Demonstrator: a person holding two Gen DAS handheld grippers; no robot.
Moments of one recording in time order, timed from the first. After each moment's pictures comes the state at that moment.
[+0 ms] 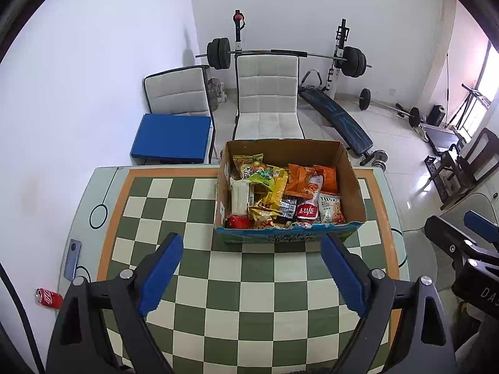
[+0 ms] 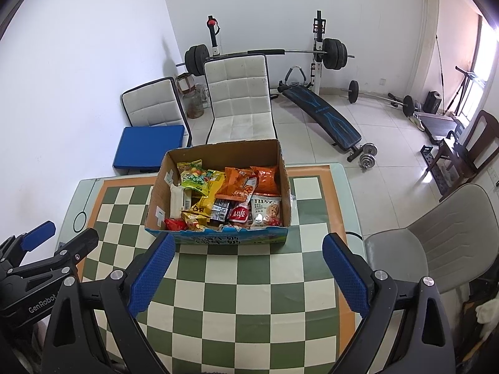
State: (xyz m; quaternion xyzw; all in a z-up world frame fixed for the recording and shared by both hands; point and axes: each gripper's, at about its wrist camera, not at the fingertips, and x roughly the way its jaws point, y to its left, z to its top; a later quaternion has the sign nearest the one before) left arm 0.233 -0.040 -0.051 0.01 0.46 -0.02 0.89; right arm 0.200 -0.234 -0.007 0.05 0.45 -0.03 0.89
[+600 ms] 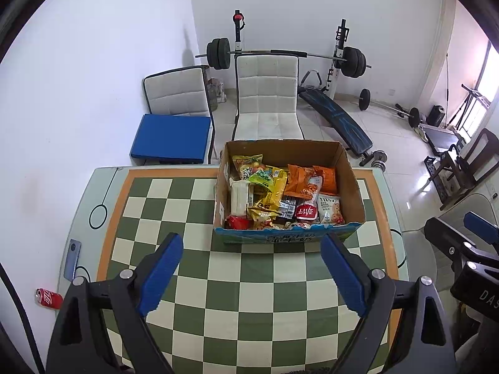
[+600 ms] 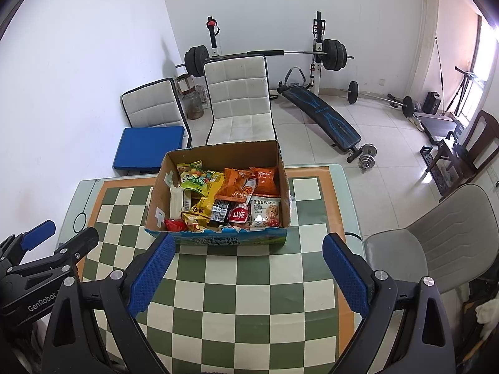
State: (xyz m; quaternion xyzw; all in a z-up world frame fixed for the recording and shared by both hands) left arm 0.234 -0.042 -0.051 0.01 0.46 -0.03 0.89; right arm 0.201 -0.236 -0.006 0.05 0.45 -0.03 0.89
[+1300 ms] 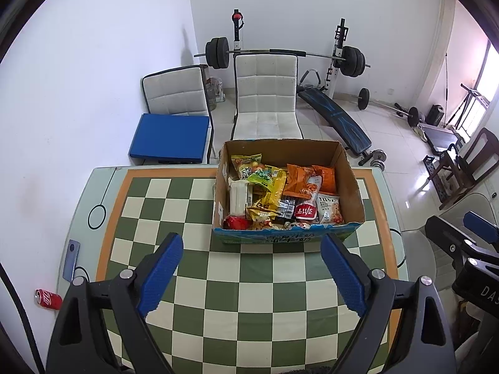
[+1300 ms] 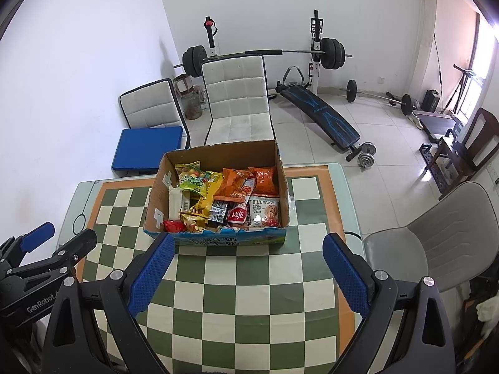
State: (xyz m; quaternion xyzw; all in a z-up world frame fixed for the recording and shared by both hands) left arm 0.235 -0.046 -0.052 0.01 0.46 -0.03 0.89; right arm 0.204 -0.240 -0.007 0.05 0.45 -0.03 0.89
